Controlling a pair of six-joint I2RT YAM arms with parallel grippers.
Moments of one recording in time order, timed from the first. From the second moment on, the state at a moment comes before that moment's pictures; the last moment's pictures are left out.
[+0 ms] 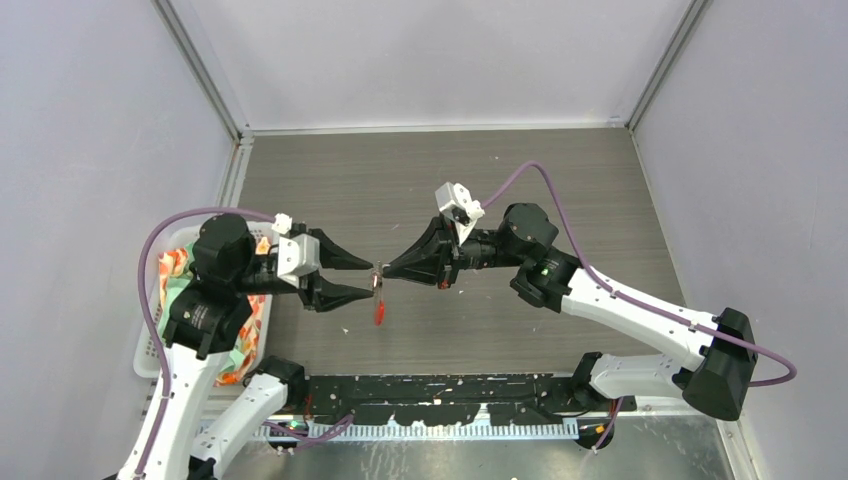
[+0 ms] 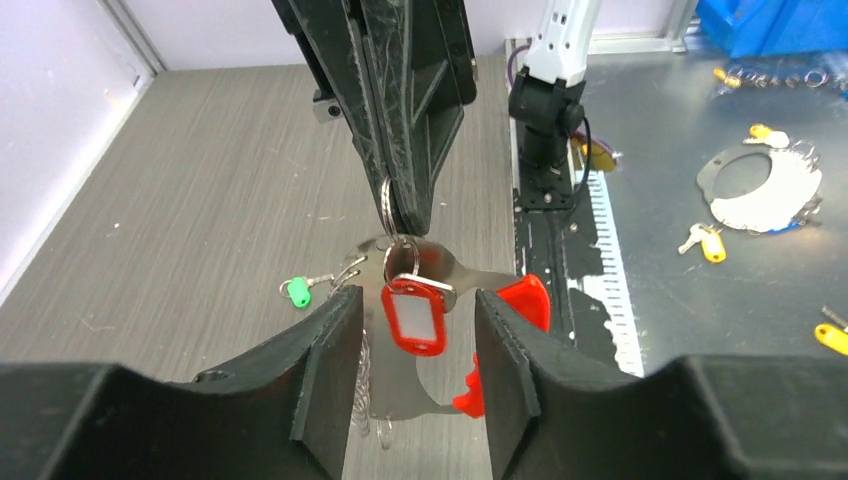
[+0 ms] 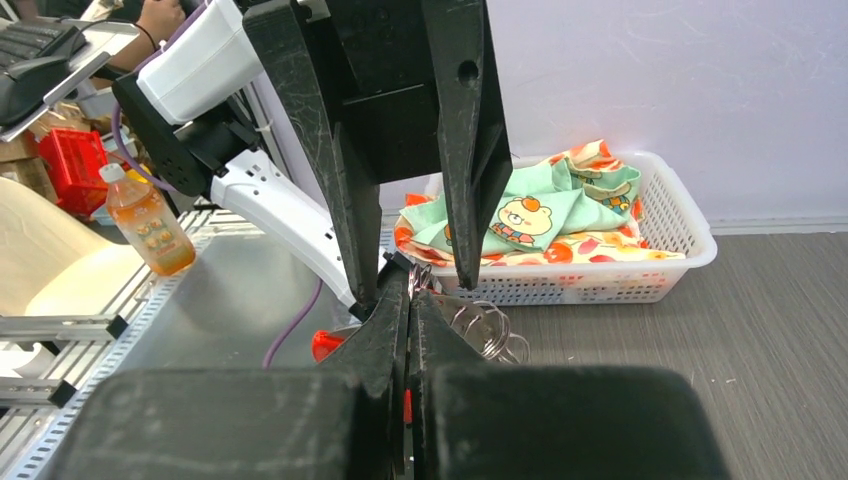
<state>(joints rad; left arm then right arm) -0.33 0.70 1.09 -0.63 1.14 0.34 0.95 1.19 0.98 0.46 -0.72 0.29</state>
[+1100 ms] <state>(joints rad) -0.33 0.76 1.12 -0.59 1.22 0.20 0.95 1.27 1.11 0.25 -0.87 0.24</state>
